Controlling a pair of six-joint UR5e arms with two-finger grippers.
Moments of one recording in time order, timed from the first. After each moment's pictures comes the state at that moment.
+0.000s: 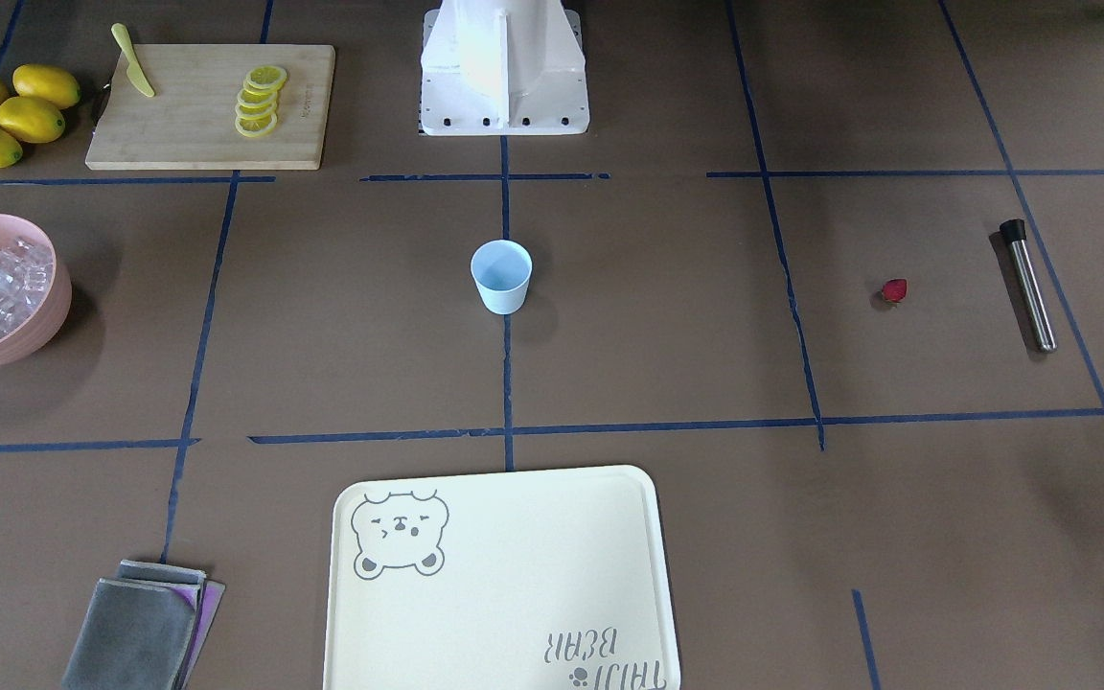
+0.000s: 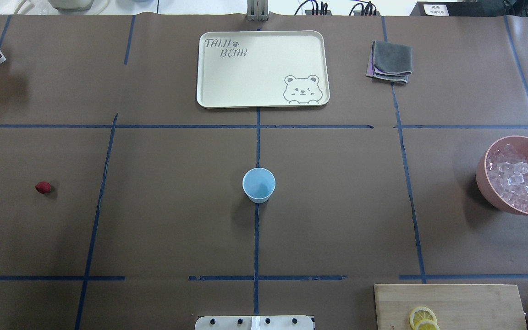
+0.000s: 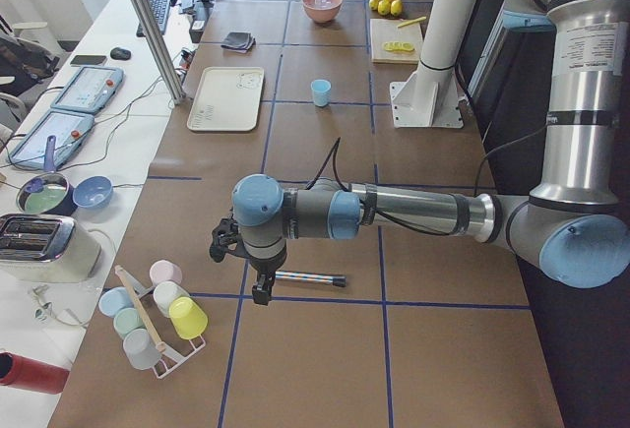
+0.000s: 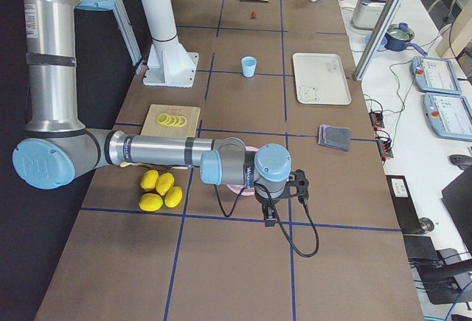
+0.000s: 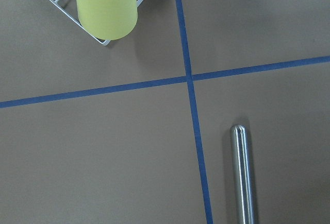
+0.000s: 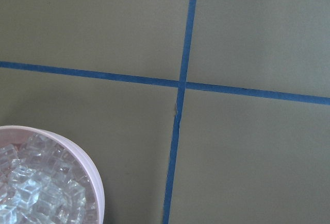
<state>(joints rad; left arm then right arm) -1.62 -1.56 -1.68 -1.50 -2.34 0.16 1.61 -1.60 1.61 -1.54 2.42 -0.11</state>
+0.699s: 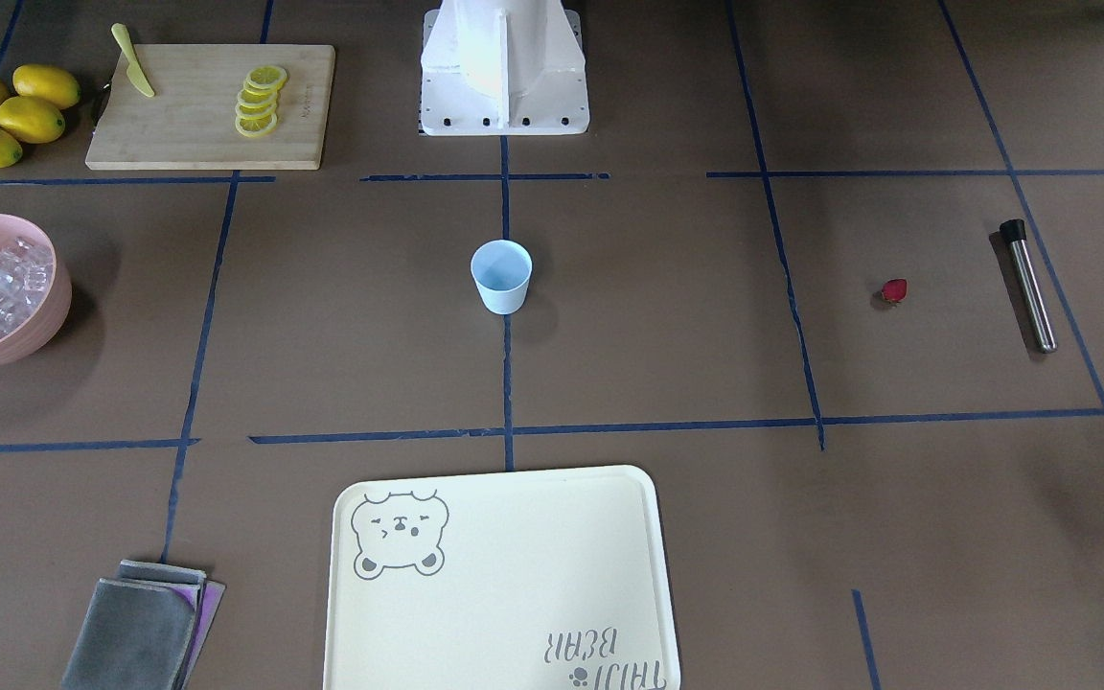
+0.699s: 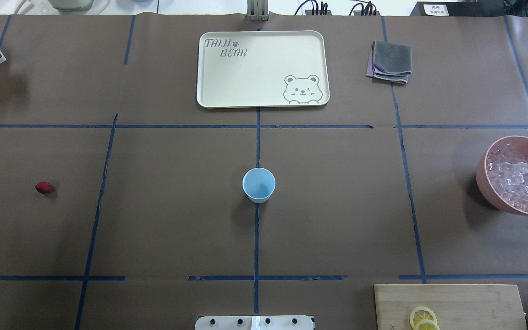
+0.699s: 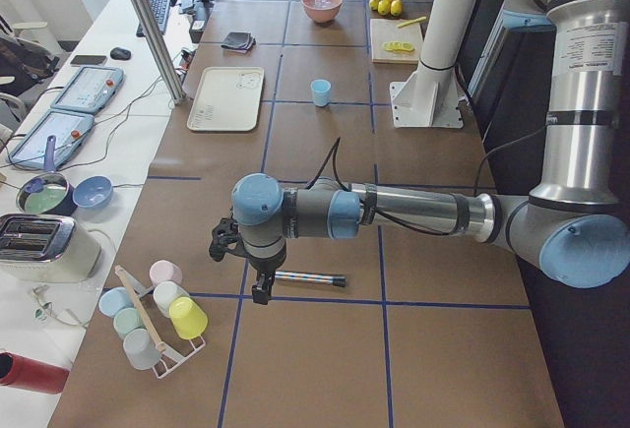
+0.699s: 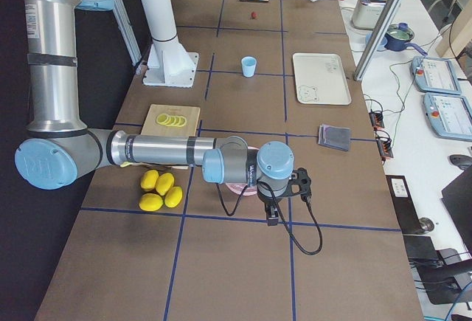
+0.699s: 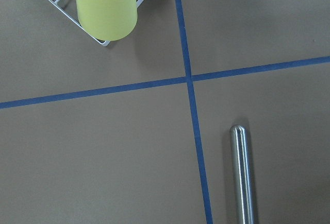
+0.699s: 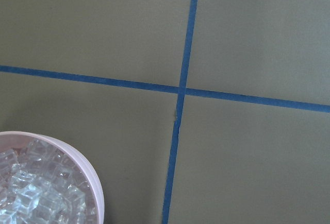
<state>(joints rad) -1.62 -1.56 -1.68 -1.50 -2.34 0.16 1.61 -1.59 1.60 -1.54 2.41 -0.11</state>
